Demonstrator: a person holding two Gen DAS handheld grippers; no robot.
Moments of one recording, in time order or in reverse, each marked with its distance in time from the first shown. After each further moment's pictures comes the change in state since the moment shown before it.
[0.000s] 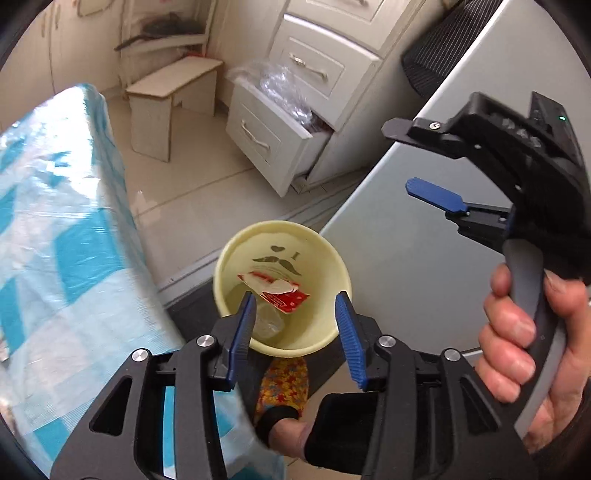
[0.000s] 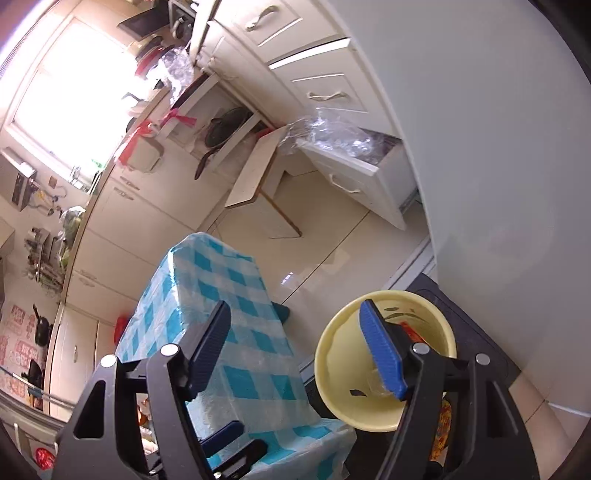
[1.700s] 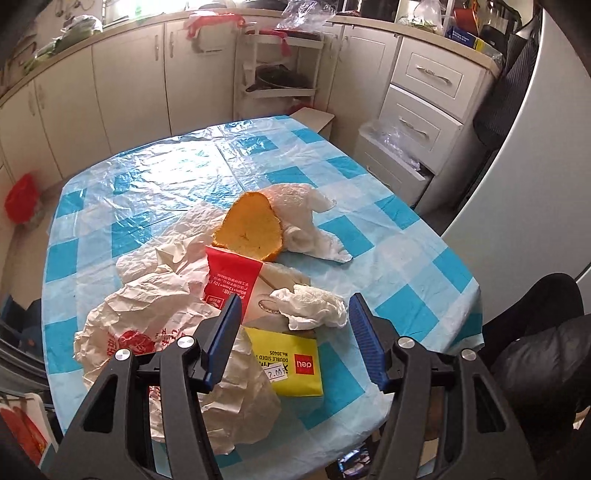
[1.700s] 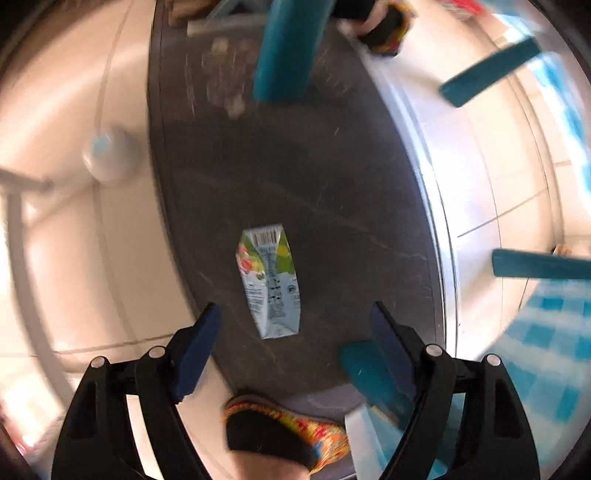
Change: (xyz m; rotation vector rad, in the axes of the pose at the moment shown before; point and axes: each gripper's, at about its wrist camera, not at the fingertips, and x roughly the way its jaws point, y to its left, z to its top) left arm -0.197 0.218 -0.114 -0.028 -0.185 0.246; right arm 0.214 0.091 -0.529 -2.065 0.768 -0.060
